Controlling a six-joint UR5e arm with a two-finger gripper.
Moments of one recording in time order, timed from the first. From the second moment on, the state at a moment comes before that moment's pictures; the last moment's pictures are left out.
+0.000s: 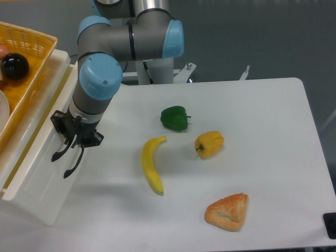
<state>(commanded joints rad) 2.16 -1.85 -1.54 -1.32 1.11 0.48</state>
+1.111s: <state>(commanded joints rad) 2.26 -1.86 -1.51 -1.32 1.11 0.51</state>
